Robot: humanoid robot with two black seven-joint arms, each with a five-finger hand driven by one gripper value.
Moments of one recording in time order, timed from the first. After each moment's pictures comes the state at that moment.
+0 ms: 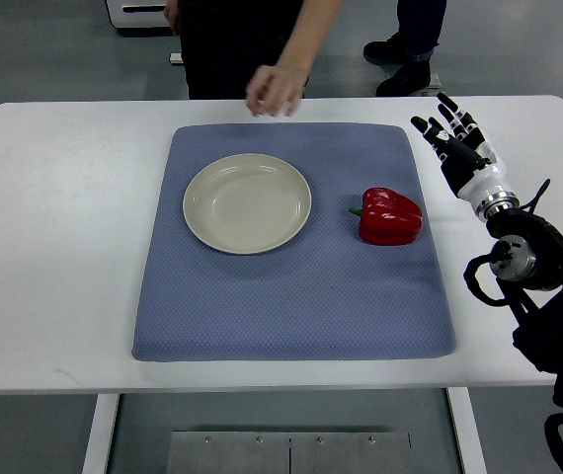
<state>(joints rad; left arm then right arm) 0.00 0.00 -0.22 -0.22 0.01 0.06 -0.05 0.64 -0.04 1.20 0.73 -0.57 0.10 0.21</state>
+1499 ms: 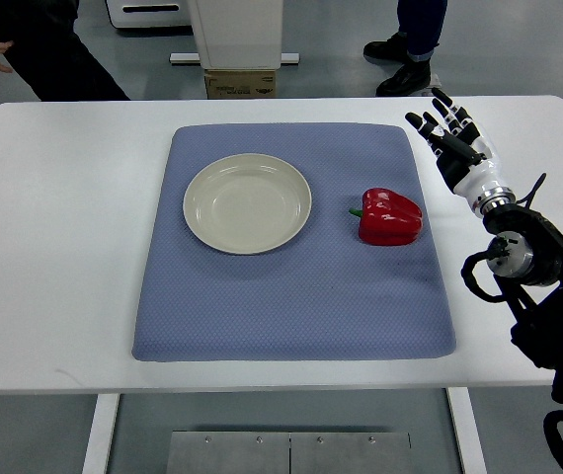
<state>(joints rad) 0.00 0.00 -0.22 -0.22 0.01 0.06 -0.05 0.66 -0.04 1.19 0.74 -0.57 0.10 0.21</state>
